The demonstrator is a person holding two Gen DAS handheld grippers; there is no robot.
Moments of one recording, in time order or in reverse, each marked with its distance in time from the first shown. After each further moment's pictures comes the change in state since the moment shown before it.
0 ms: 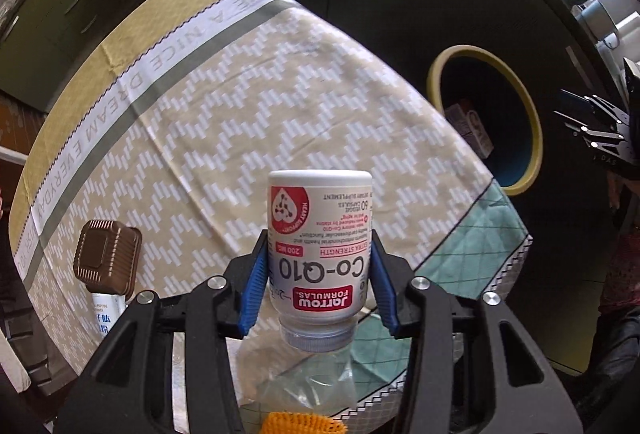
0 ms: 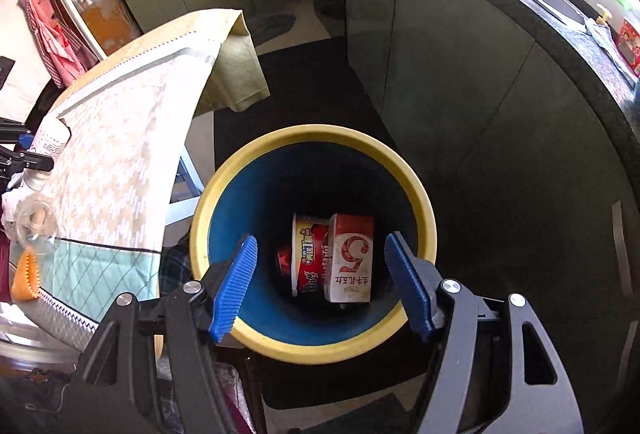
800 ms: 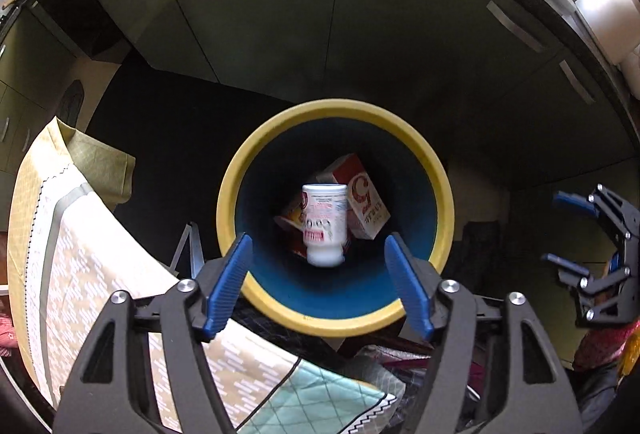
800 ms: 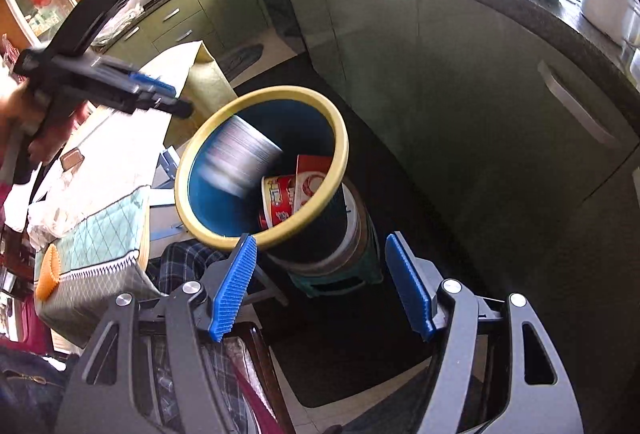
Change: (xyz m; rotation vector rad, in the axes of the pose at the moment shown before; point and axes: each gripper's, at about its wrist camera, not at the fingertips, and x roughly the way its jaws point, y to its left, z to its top) left arm 0.051 -0.235 0.122 0.298 -0.027 -0.031; right arm -0.062 -0.063 -0.111 0.217 -0.077 0.024
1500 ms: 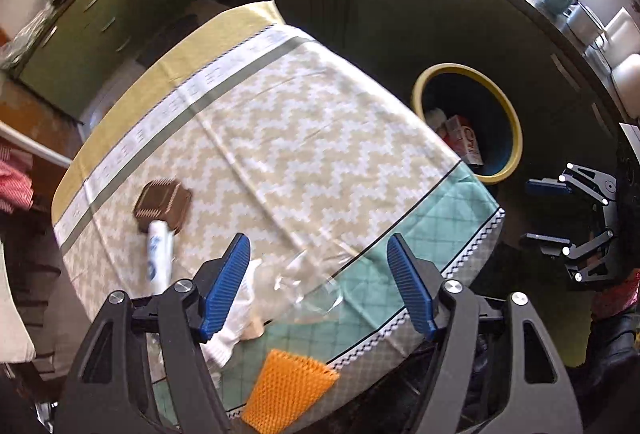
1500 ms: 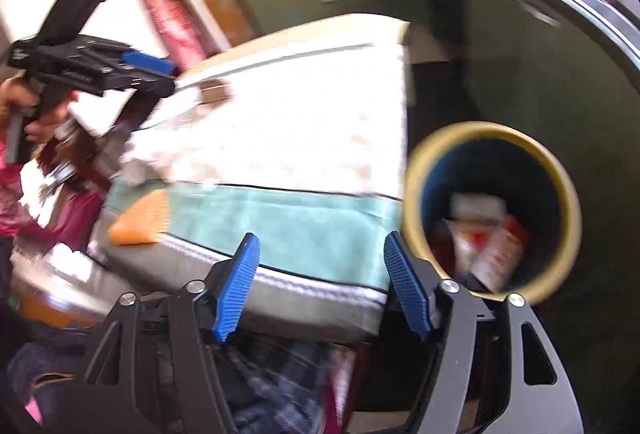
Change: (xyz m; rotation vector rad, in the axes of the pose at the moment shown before) left arm -0.157 0.140 -0.244 -0.360 -0.067 0.172; right arm 0.017 0.245 0.018 -0.435 0.089 0.432
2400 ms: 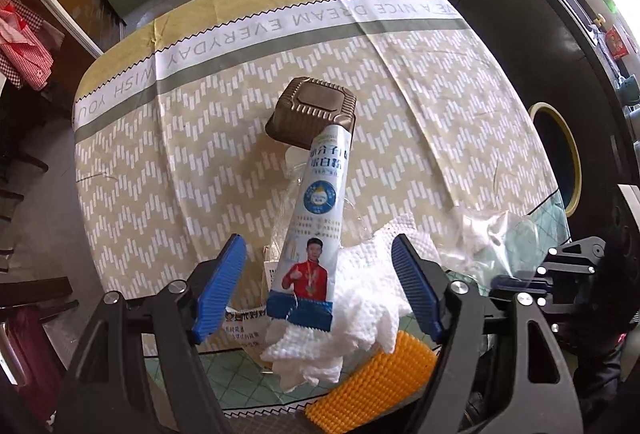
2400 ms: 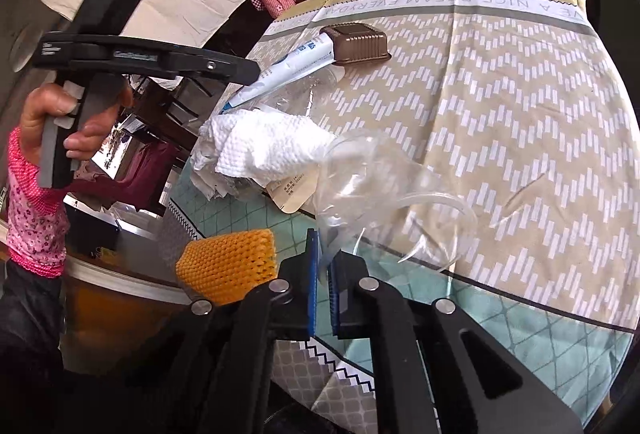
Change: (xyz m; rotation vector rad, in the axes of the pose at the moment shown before) left arm 0.055 0.164 -0.056 -0.319 0.081 -0.024; right arm 0.141 0.085 0.069 -0.023 0.178 0.228
